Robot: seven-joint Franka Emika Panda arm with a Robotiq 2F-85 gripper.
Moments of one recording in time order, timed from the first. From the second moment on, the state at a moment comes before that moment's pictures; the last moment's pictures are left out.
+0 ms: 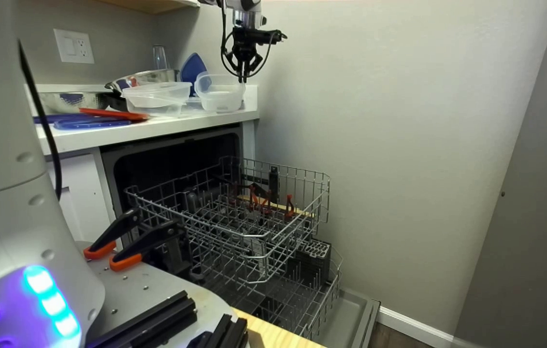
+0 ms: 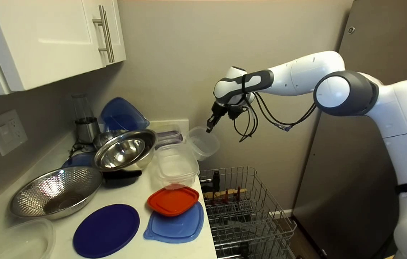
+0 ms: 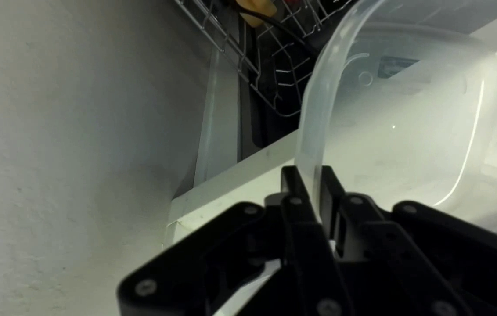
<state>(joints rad) 0.04 0.66 0.30 -1.32 0.06 2.30 -0.59</state>
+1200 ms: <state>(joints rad) 0.05 0.58 0.22 -1.44 0.06 2.31 -0.51</state>
